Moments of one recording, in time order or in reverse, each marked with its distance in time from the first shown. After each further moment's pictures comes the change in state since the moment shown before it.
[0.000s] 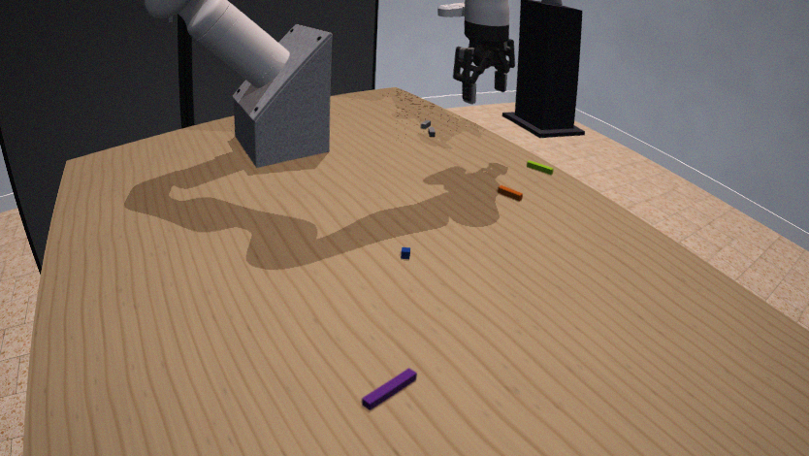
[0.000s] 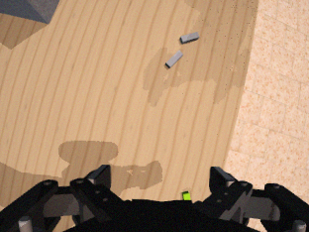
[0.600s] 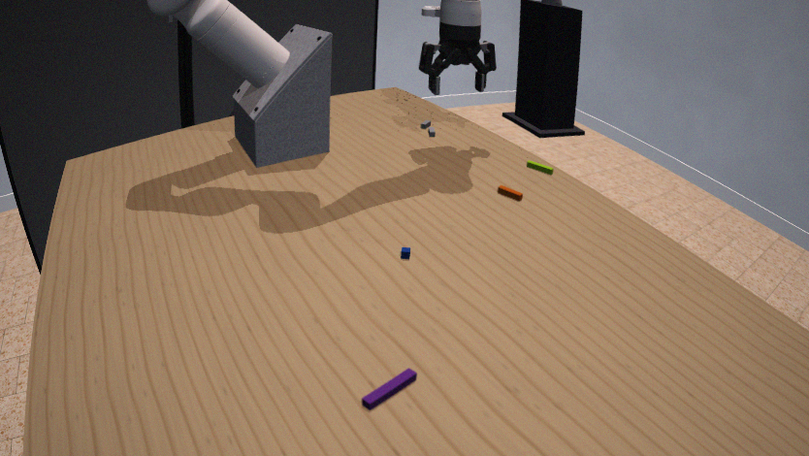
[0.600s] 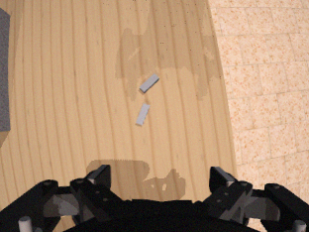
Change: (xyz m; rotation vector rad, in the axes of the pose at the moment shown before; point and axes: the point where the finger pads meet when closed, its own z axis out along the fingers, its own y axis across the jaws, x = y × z) arm 0.083 0.028 0.025 0.047 -0.015 0.407
